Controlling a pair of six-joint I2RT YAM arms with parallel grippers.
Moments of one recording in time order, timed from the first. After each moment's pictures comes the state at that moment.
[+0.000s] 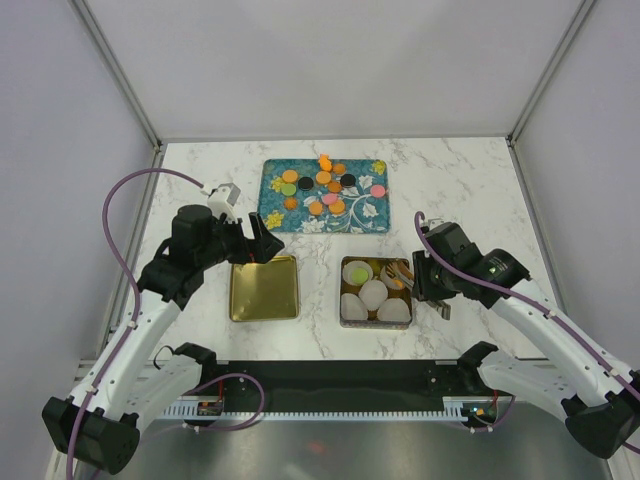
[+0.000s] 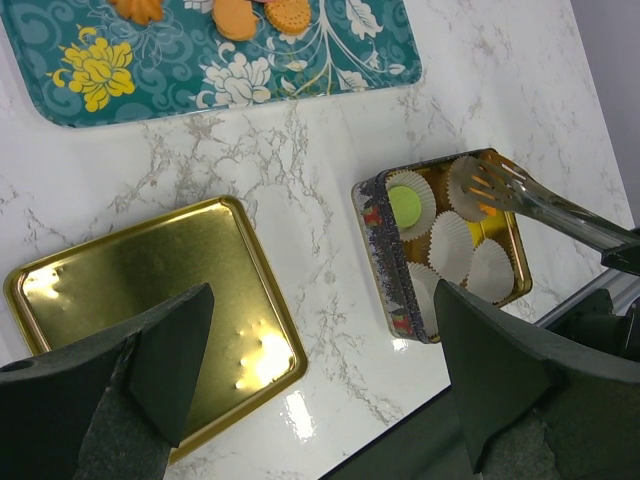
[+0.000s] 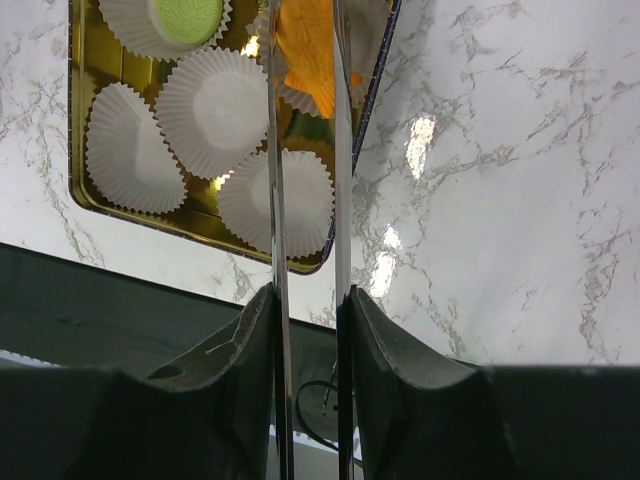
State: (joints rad) left arm -0.33 0.87 0.84 -0.48 0.28 -0.38; right arm 0.60 0.95 0.94 -1.04 0.06 0.45
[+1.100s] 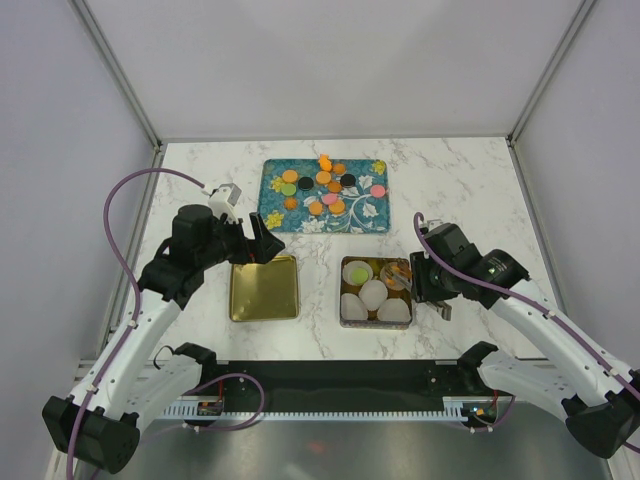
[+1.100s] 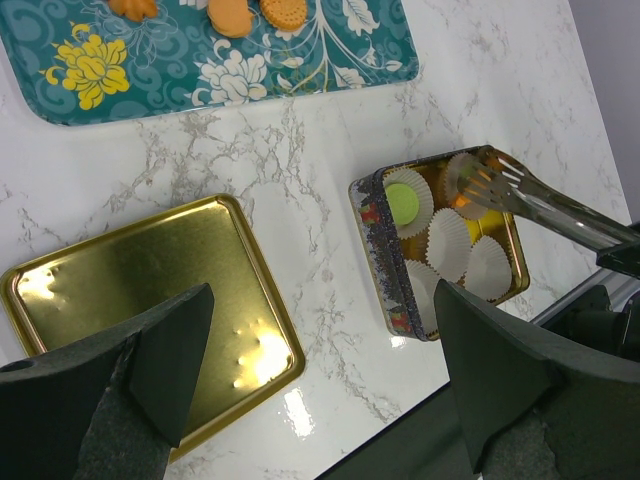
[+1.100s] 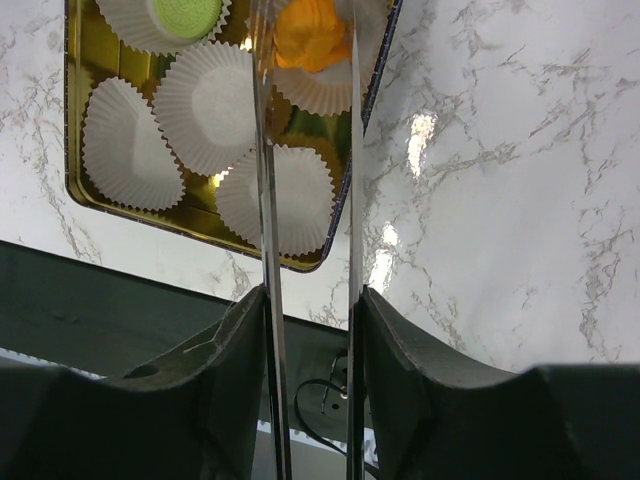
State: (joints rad) left arm -0.33 0.87 0.84 -0.48 0.30 -0.38; right arm 0.61 0.95 0.94 -1.04 0.06 0.45
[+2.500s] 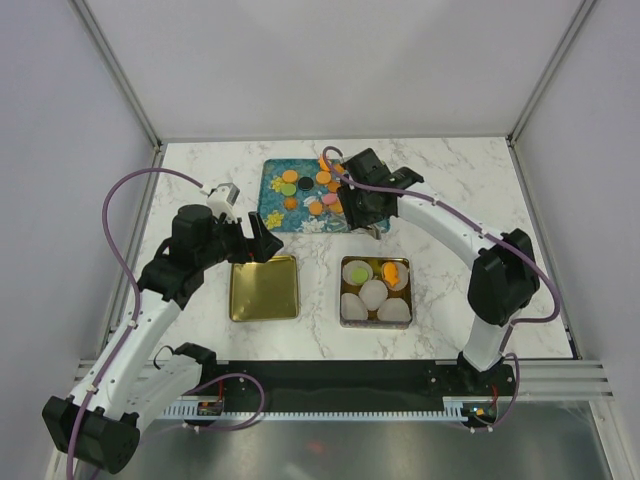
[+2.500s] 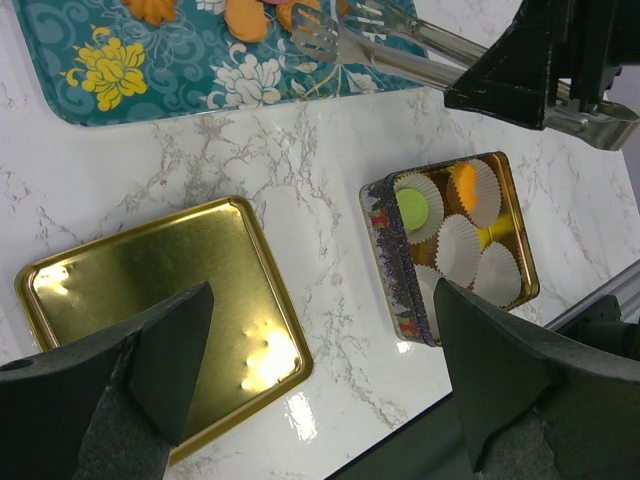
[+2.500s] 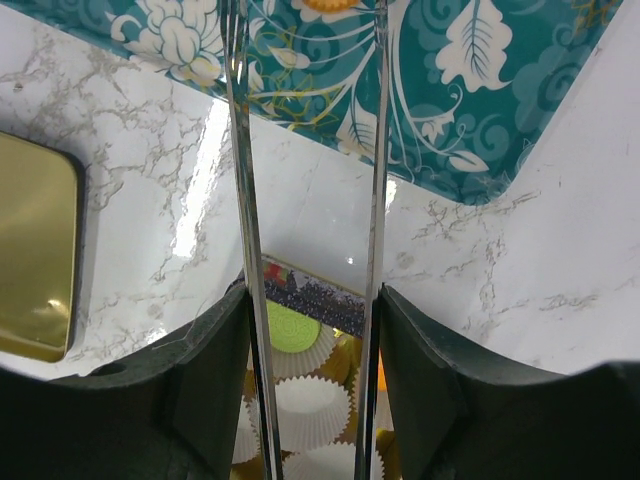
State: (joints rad) left arm -0.33 0.87 0.84 -0.48 0.27 -0.38; right arm 0.61 1.79 1.57 -0.80 0.08 0.26
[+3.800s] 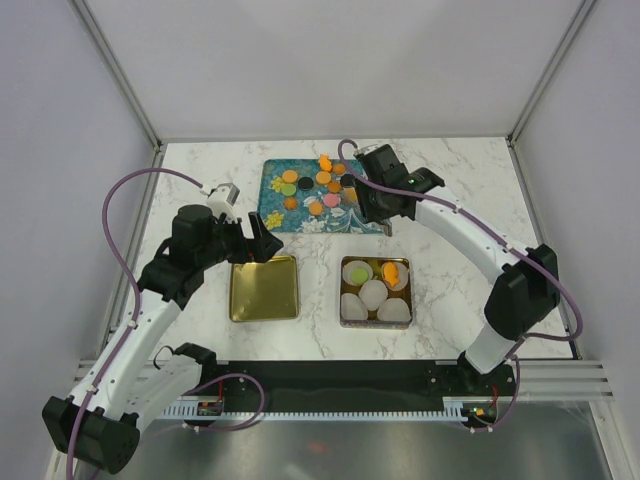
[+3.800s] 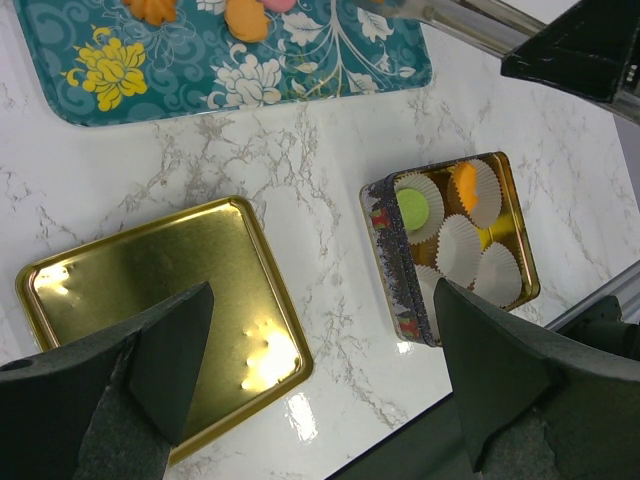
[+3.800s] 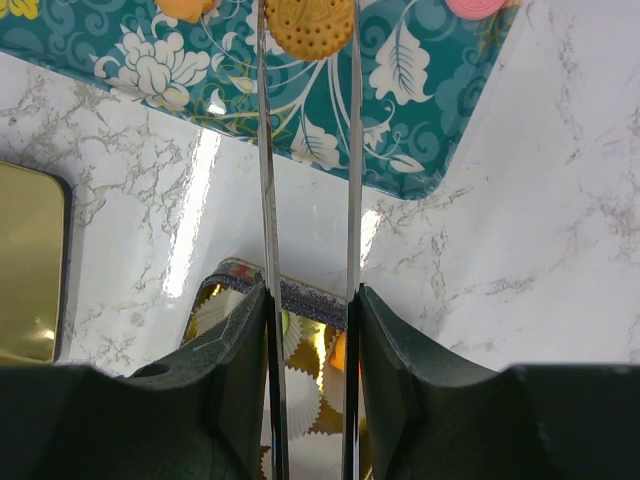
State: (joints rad) left arm -0.33 0.87 0.84 -0.48 0.26 -0.38; right arm 0.59 1.70 1.54 -0.78 0.15 0.24
